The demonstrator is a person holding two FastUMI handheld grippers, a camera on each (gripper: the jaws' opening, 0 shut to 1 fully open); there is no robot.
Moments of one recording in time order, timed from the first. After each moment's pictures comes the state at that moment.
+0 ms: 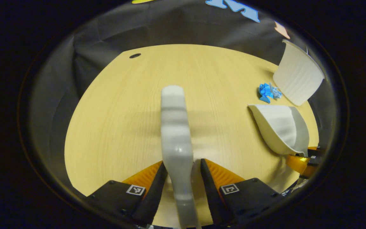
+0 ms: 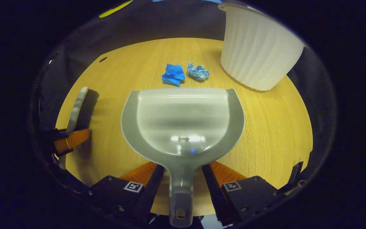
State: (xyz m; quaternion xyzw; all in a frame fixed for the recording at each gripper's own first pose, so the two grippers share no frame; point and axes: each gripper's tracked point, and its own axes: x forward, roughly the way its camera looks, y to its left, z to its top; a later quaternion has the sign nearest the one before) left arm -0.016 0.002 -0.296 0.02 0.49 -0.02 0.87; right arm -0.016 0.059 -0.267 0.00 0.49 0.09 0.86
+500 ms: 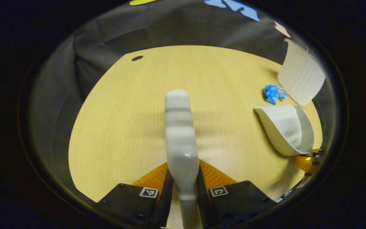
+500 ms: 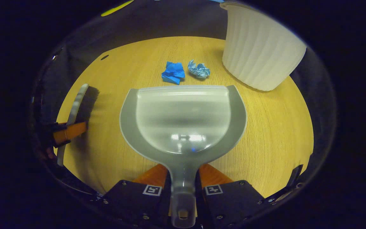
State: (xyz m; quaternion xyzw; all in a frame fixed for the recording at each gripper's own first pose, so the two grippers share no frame) left arm -0.004 0.009 -0.292 0.04 0.49 -0.01 0.87; right arm -0.015 0.053 -0.270 0.00 0.50 0.10 0.86
